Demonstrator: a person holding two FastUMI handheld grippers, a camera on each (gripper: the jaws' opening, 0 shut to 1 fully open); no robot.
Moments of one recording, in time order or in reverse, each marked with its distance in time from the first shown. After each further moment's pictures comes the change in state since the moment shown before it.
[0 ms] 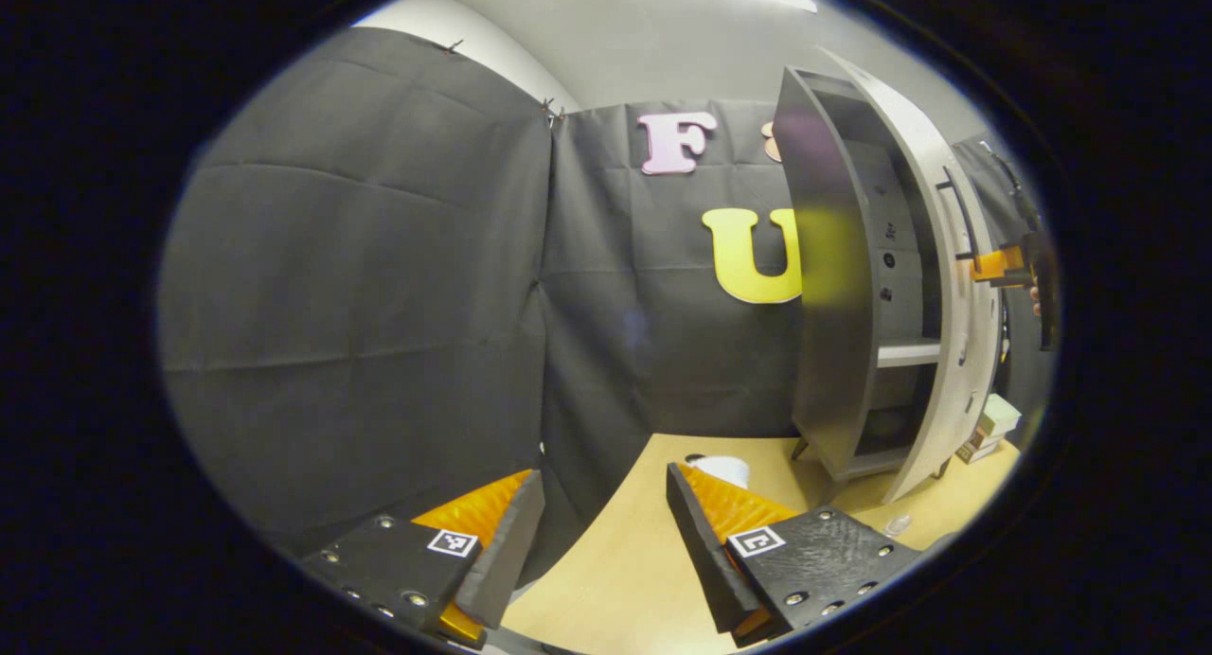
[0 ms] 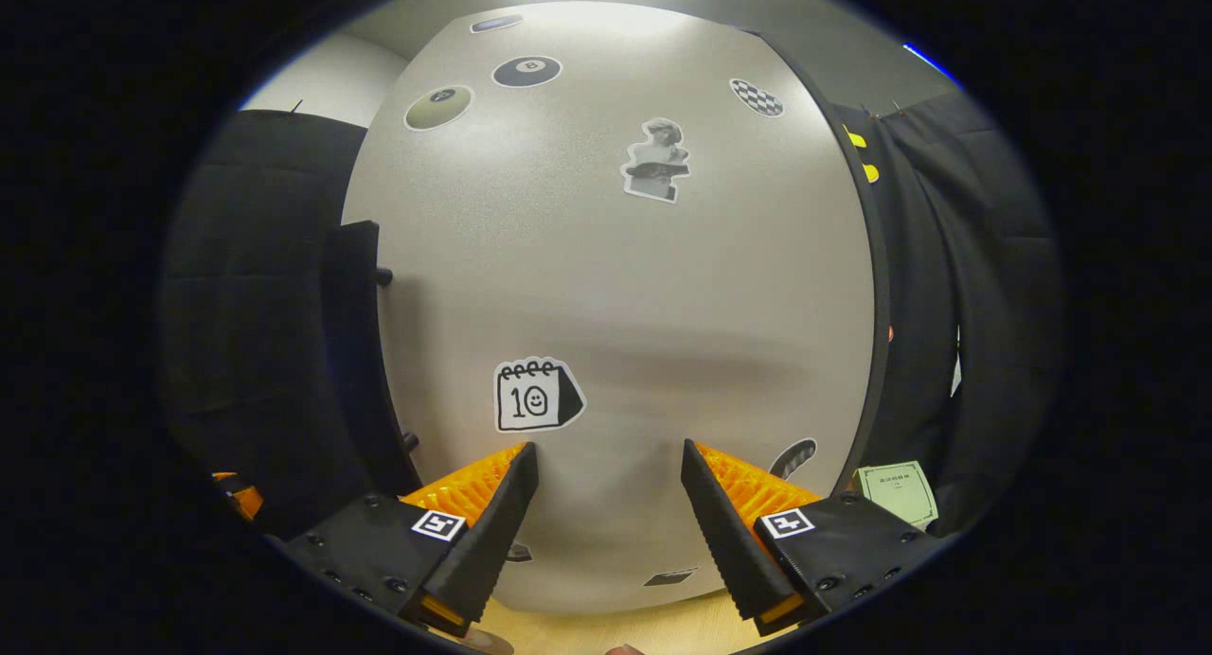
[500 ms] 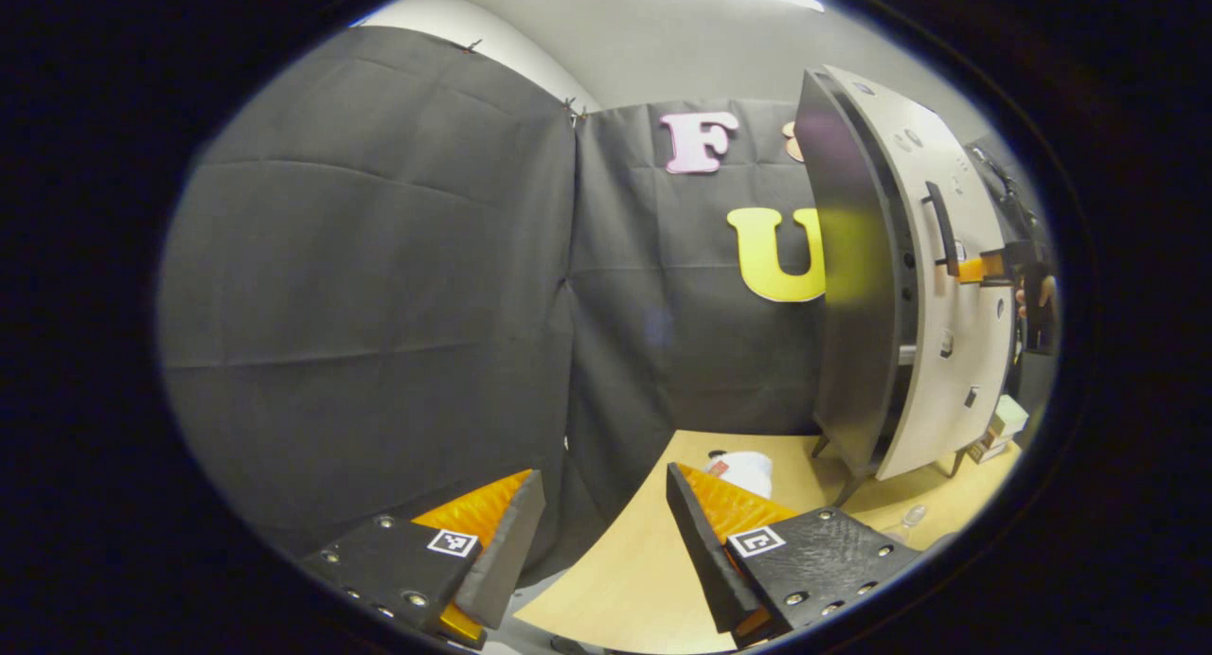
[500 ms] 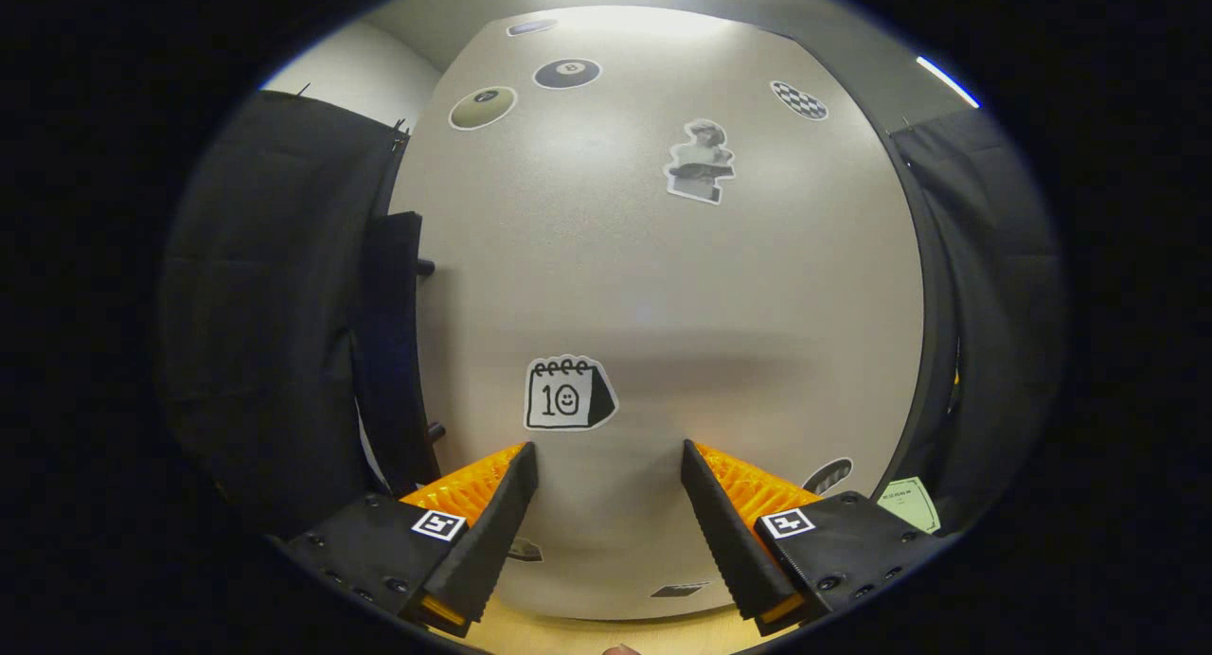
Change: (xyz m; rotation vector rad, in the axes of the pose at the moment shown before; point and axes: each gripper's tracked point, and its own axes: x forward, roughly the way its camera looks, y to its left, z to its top) left arm -0.021 0.037 -0.009 -0.008 0.011 0.068; right arm 0.021 0.021 0.000 -0.058 -0.041 -0.056
